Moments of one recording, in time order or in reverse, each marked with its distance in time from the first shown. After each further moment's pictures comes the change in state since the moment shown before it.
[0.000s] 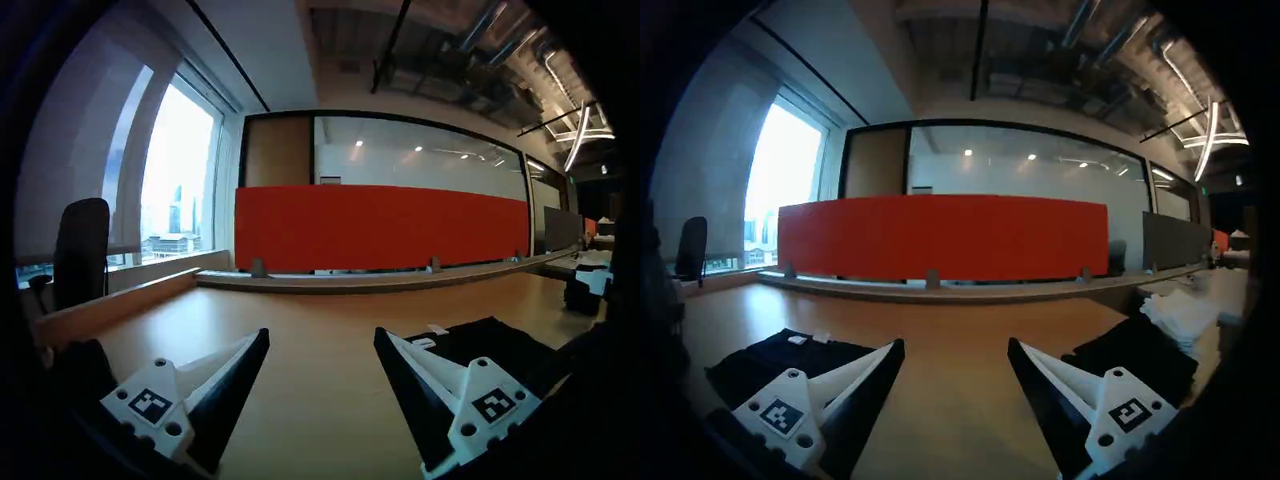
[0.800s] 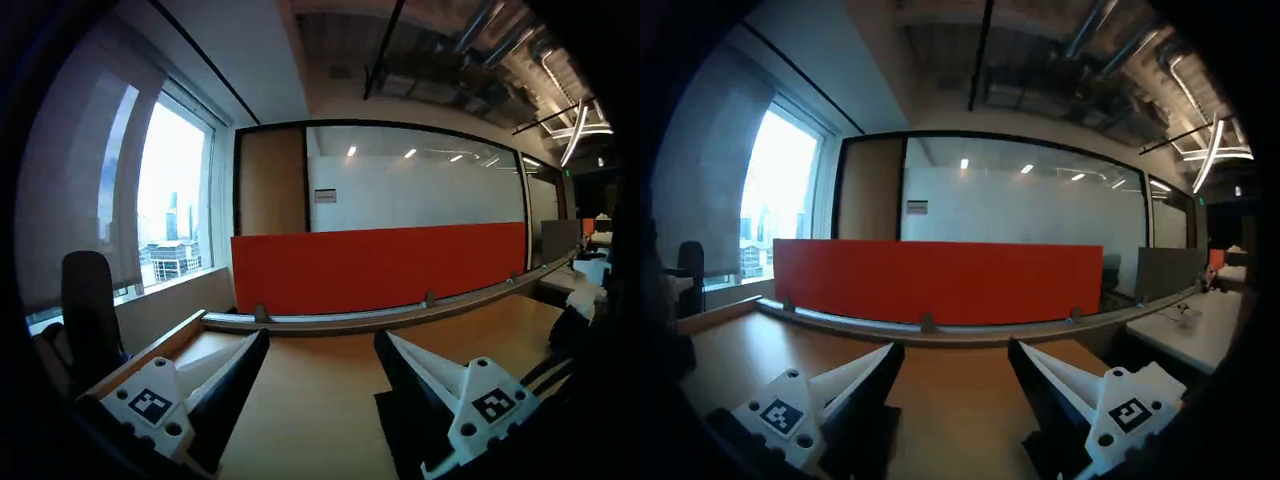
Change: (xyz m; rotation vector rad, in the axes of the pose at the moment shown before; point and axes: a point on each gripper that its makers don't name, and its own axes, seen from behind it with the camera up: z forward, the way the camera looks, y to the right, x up) left arm 0.155 0.007 -0.008 -0.019 0.011 0.047; right arm 0.165 0.007 -0.005 -0.026 0.021 -0.013
